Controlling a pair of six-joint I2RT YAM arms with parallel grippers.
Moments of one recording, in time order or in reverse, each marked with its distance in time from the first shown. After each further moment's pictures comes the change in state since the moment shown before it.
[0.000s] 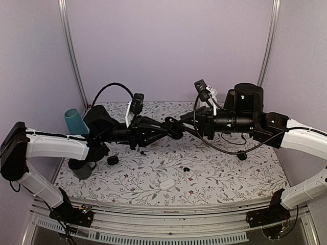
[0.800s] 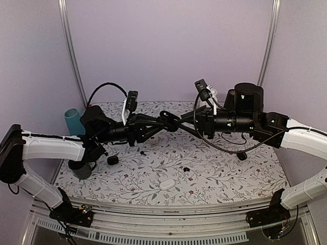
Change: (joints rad) left arm 0.029 -0.045 -0.037 -0.032 -0.113 0.024; right arm -0.008 0.000 0.000 0.000 -0.002 0.017
